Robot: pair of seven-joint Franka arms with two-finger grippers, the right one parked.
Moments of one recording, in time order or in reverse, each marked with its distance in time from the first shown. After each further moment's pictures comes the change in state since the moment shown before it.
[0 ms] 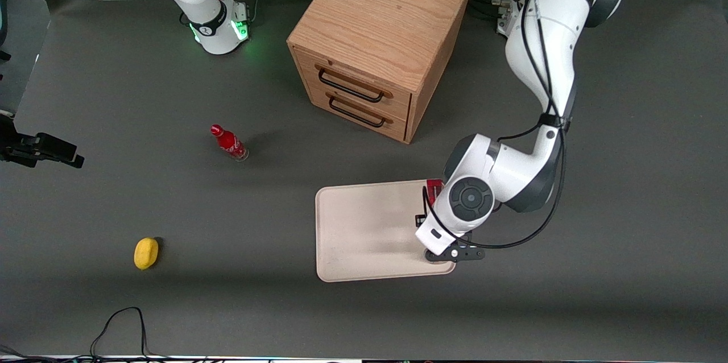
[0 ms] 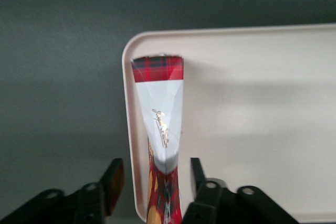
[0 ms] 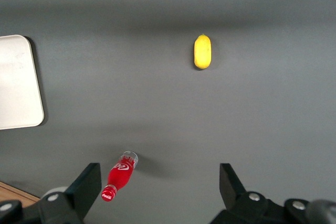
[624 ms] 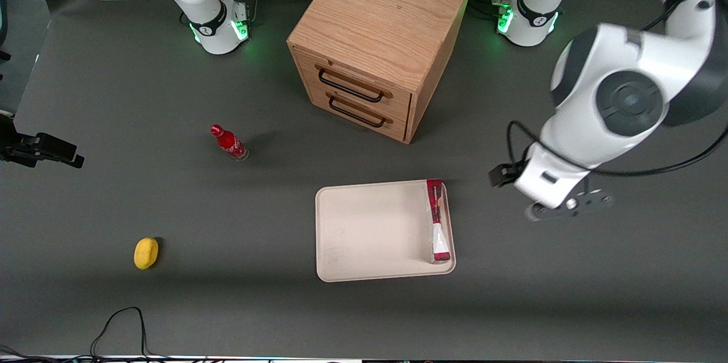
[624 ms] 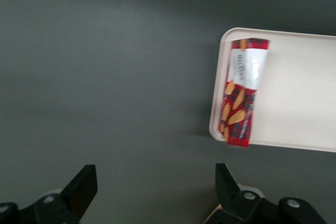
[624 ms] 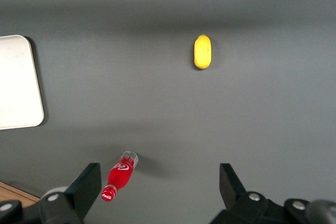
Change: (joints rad) arm 0.140 -0.508 0.024 -0.286 0.003 -0.275 0.018
